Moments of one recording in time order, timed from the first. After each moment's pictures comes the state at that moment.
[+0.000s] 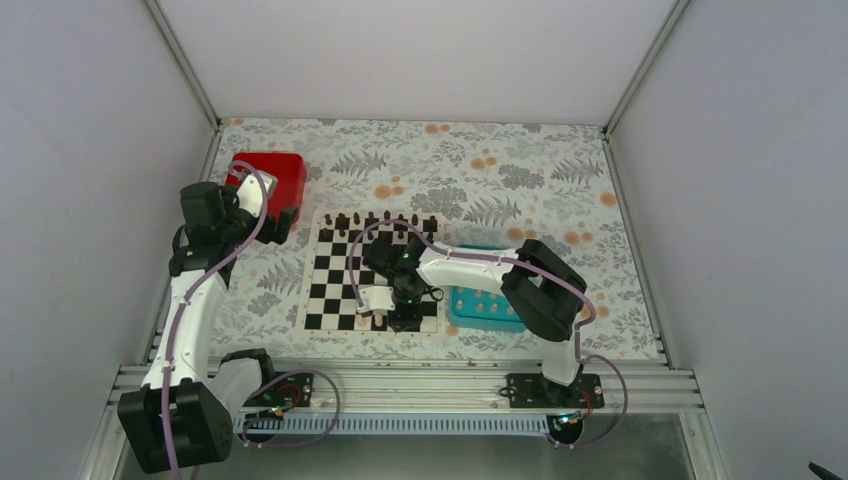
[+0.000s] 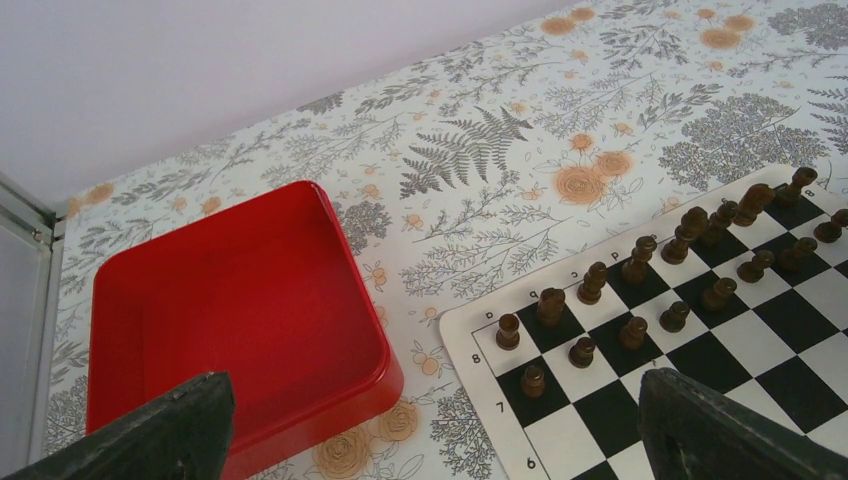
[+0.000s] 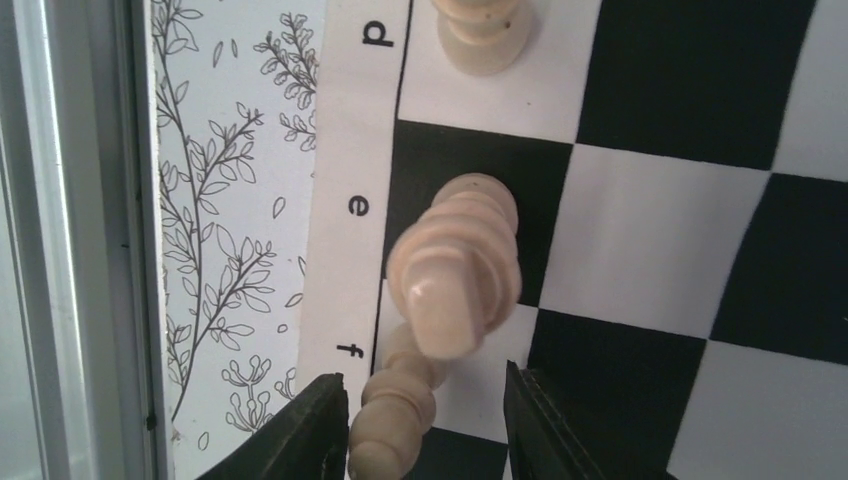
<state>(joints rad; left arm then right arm) 0.17 0.98 0.76 -0.33 0.45 0.38 1.06 1.93 1.29 -0.83 -0.26 -0.61</state>
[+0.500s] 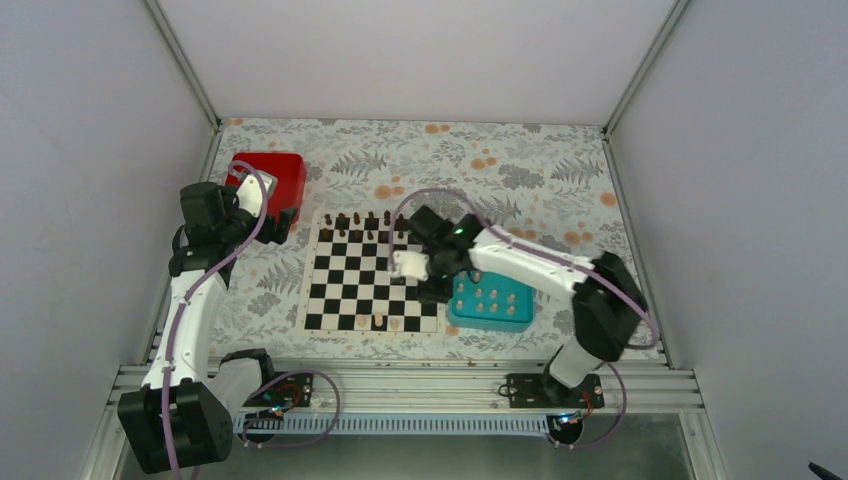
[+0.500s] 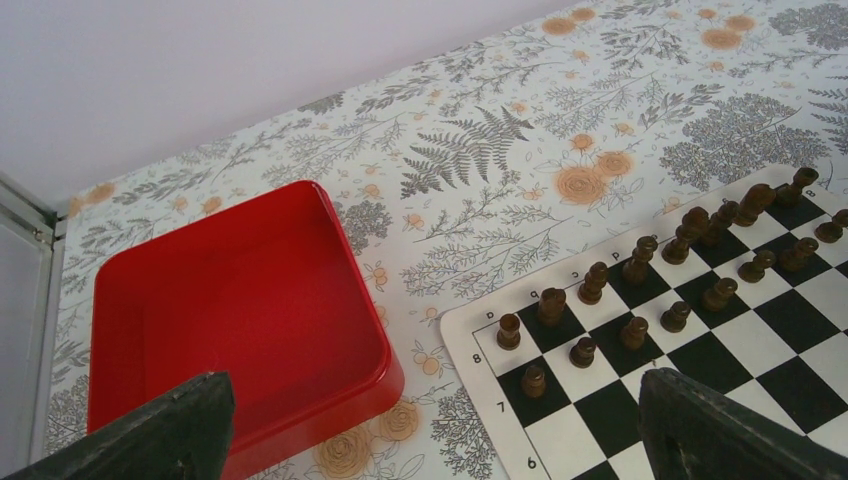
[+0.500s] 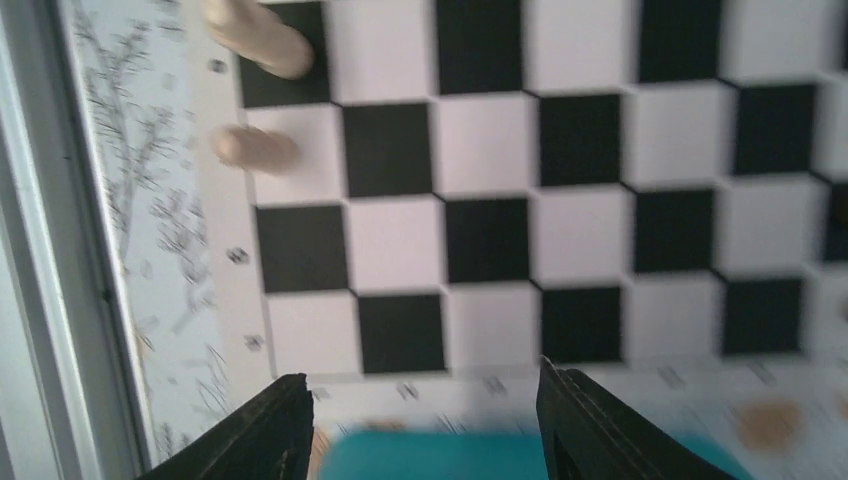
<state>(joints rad) 0.17 0.98 0.76 -0.33 0.45 0.38 0.93 1.69 1.22 -0.89 -0.17 -0.60</state>
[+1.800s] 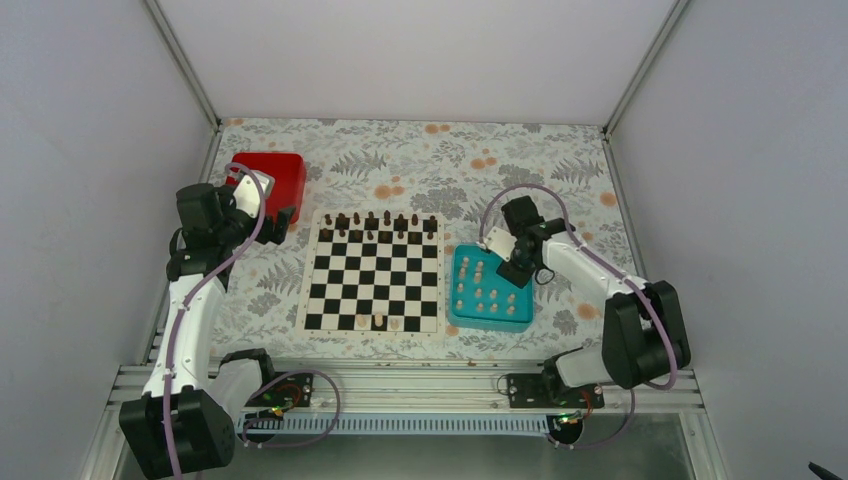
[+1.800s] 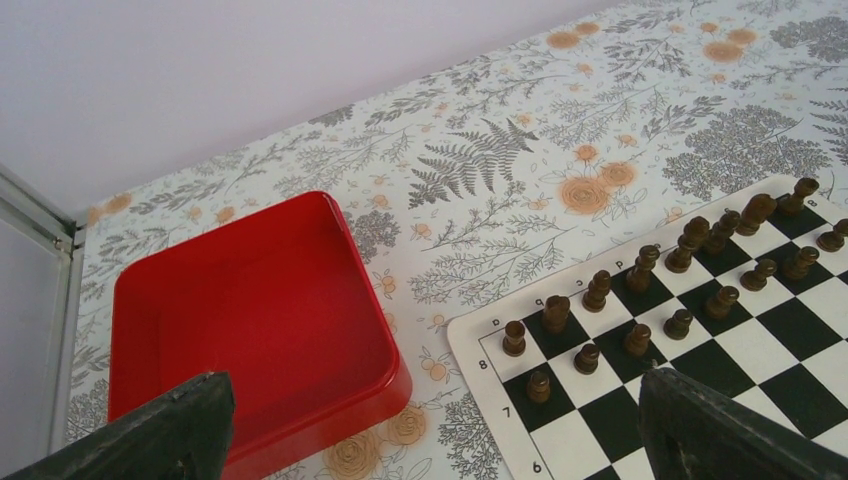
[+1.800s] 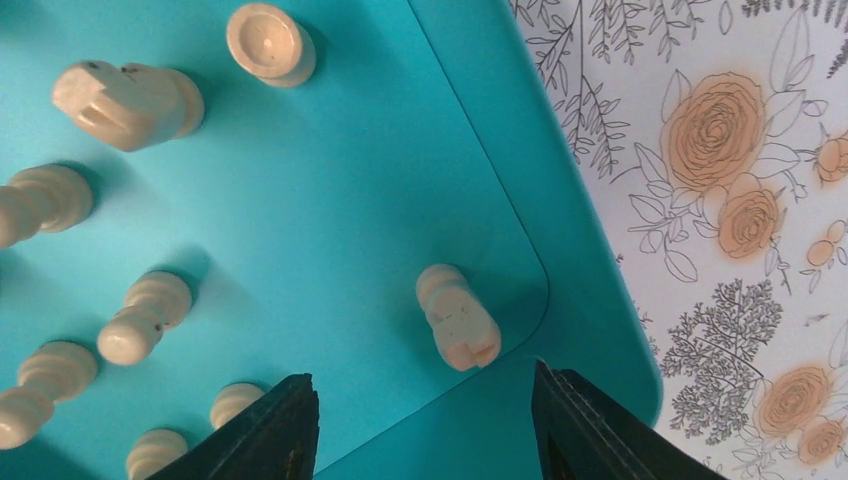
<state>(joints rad) 0.18 0.95 0.76 -0.33 0.46 0.38 0.34 1.39 0.86 -0.78 0.13 -0.65</state>
